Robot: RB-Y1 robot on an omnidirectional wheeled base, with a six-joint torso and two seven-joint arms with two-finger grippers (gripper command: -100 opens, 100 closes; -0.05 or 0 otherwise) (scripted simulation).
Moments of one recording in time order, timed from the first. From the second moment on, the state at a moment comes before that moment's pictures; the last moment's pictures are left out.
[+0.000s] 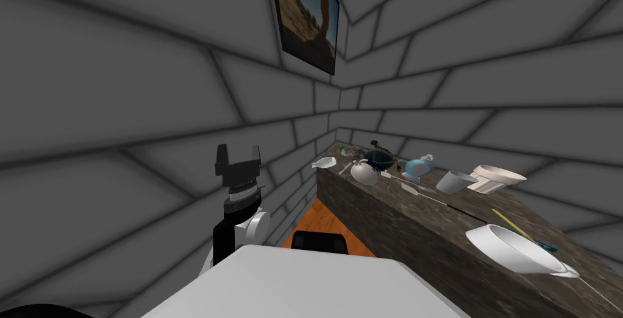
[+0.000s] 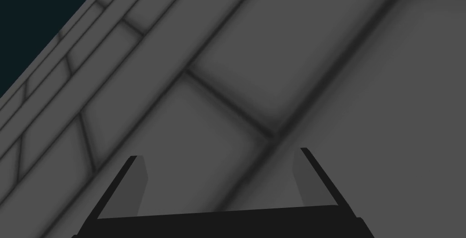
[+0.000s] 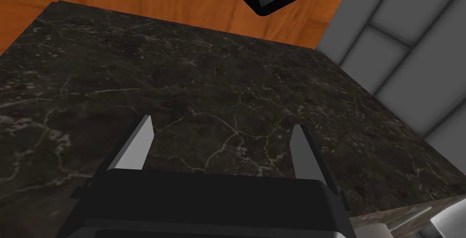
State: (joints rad) left arm 0.48 -0.02 -0.07 -2.40 0.09 -0.63 0.03; right arm 0.91 -1.81 0.76 -1.66 -0.56 -0.51 0.18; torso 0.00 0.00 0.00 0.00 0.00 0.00
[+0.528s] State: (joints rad) left arm 0.48 -0.02 -0.07 -2.40 0.09 -0.63 0.03; right arm 0.95 -1.96 0.81 -1.62 -0.64 -0.50 0.21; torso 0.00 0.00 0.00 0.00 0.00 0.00
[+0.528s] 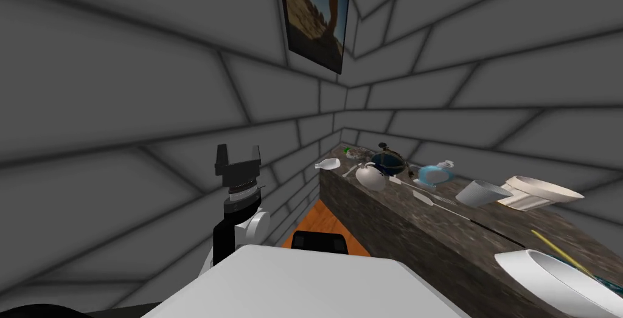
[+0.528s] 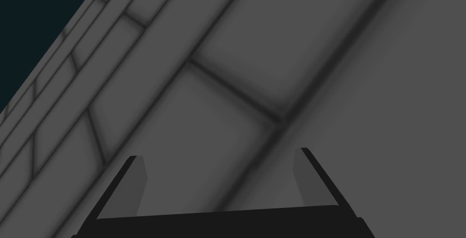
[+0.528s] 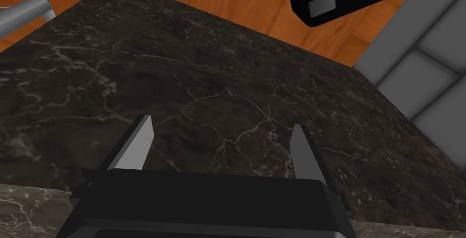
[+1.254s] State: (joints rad) left arm 0.48 -0.02 -0.07 -2.40 0.09 -0.63 0.03; right arm 1.00 -2.19 0.87 -1.57 -0.75 -0.50 0.21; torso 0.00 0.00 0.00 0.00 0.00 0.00
